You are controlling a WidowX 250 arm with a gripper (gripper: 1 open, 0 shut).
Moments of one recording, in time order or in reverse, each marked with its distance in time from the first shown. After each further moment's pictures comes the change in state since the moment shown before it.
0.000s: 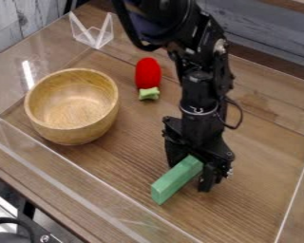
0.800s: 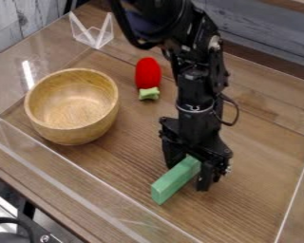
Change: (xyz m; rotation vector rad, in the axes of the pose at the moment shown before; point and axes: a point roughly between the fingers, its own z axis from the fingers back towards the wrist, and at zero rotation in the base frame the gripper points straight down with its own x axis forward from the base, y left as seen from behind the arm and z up) arm -0.003 0.005 0.000 -0.029 0.019 0.049
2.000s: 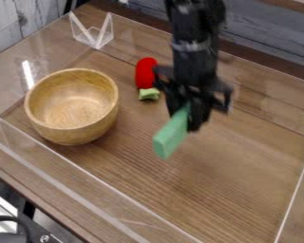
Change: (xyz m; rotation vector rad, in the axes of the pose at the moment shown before) arm 0.012 0.022 0.070 0.013 -0.066 0.151
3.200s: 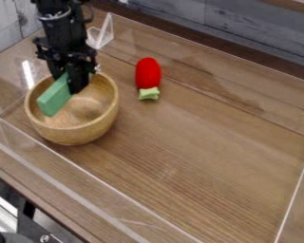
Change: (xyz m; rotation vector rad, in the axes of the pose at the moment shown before) arm -0.018 0.177 0.002 0.074 -0.046 0.134
